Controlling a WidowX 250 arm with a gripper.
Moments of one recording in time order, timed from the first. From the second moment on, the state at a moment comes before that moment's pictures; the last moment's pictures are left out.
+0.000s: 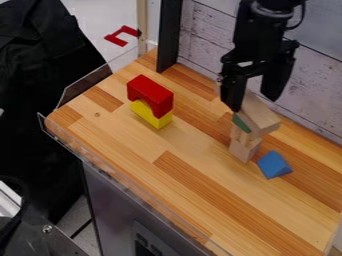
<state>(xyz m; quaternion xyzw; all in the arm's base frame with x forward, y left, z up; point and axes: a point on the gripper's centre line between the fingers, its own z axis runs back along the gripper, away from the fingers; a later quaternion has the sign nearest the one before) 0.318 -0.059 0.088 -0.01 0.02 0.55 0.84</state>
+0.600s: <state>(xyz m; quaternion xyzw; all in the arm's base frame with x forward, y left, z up) 0.319 -0.056 0.086 -0.03 0.03 0.56 0.83</state>
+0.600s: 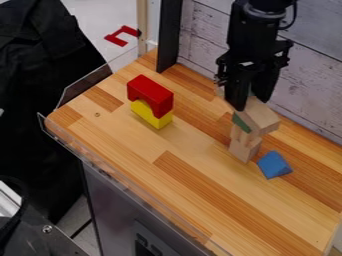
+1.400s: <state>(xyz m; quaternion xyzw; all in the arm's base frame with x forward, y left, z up) 0.311 -0.009 0.130 -0.05 -0.03 0.63 0.78</state>
